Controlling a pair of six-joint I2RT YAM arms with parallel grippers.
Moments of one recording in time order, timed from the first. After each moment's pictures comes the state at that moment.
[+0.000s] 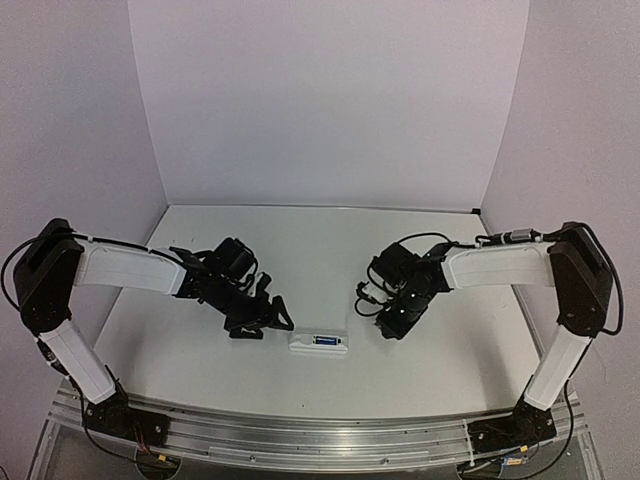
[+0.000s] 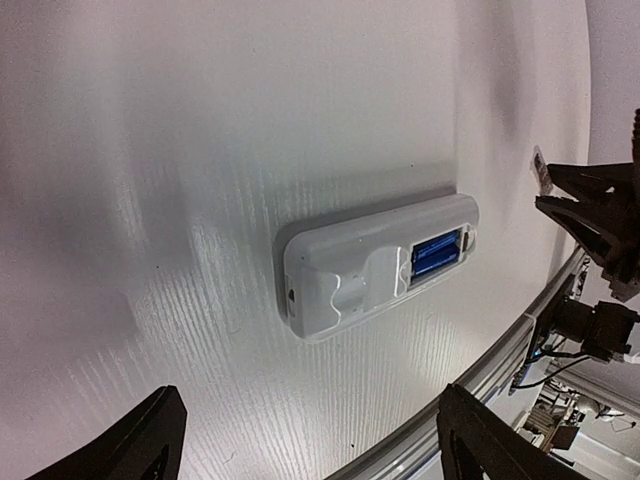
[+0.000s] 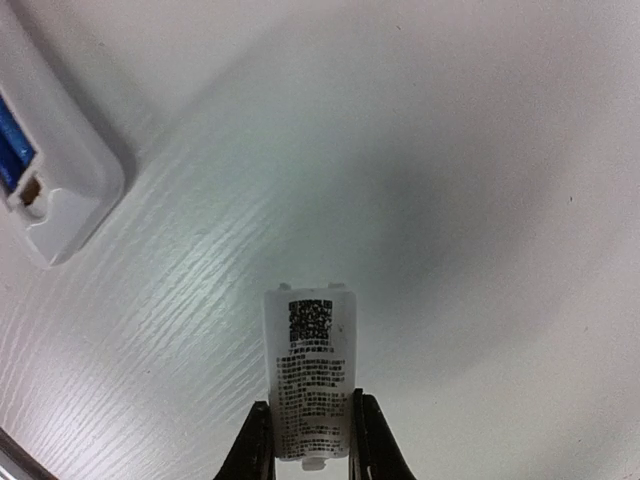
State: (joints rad) left arm -0.77 1.64 0.93 -0.32 0.41 -0.78; right arm 0.79 1.78 1.12 -0.68 0.03 -0.03
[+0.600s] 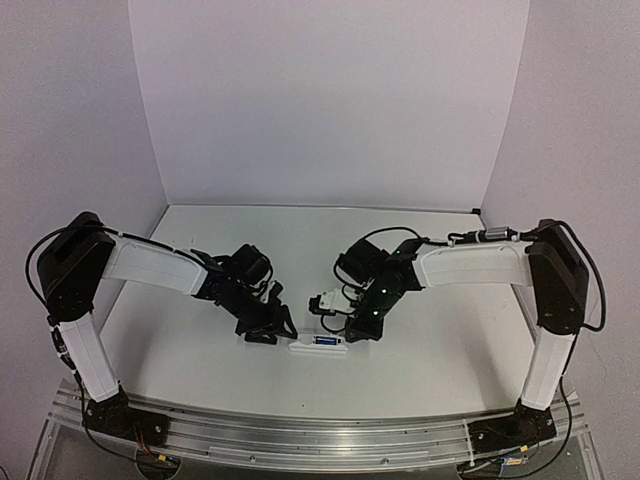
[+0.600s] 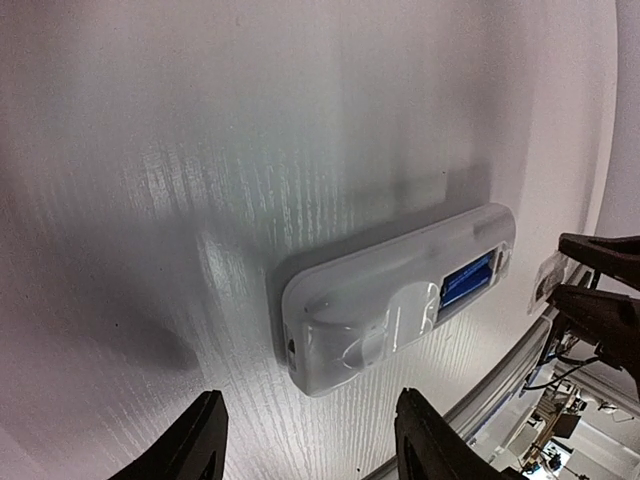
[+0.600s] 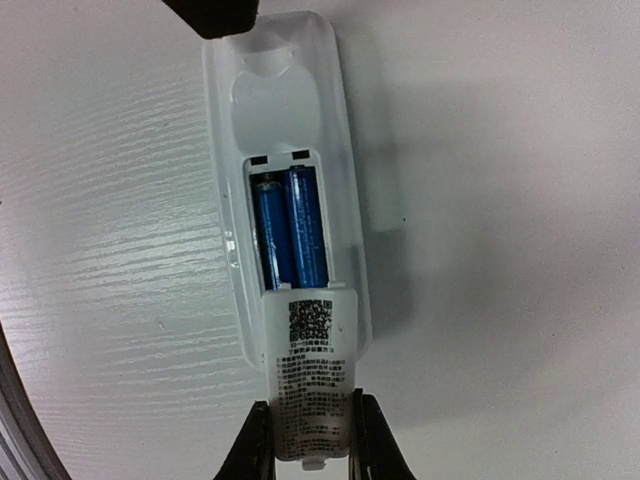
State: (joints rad) left arm -0.80 1.79 1.01 -0.31 0.44 -0.78; right arm 0.90 1.89 1.32 -0.69 -0.14 -0.48
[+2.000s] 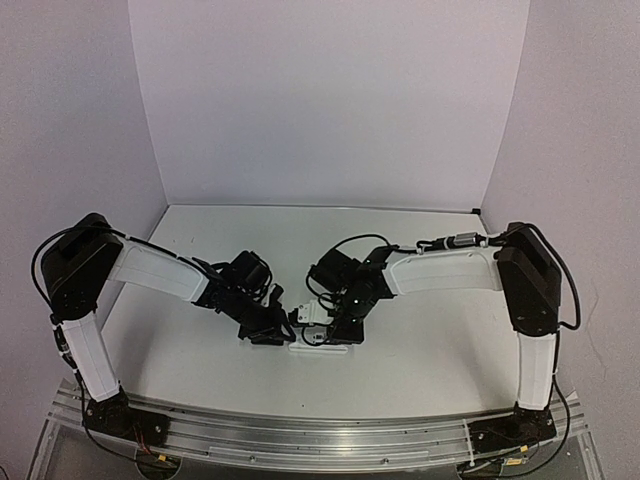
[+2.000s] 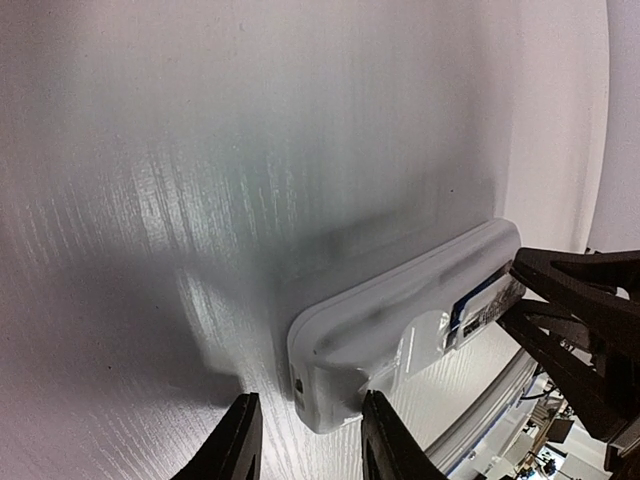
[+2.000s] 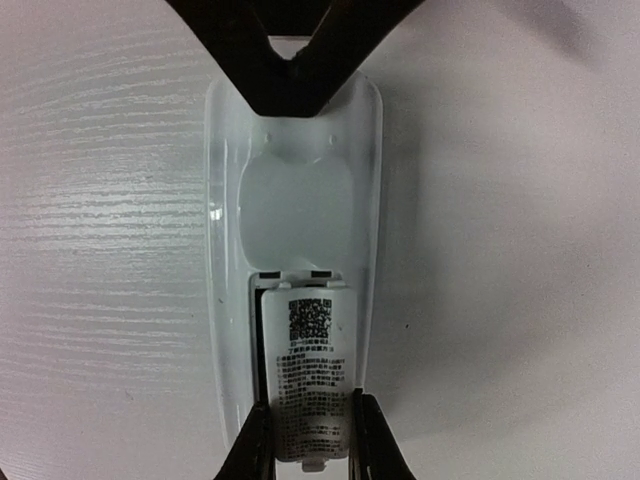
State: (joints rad) left arm -0.80 1.81 0.95 -0.18 0.44 -0.81; right arm 0.98 2.04 1.46 -0.69 -0.02 -0.61
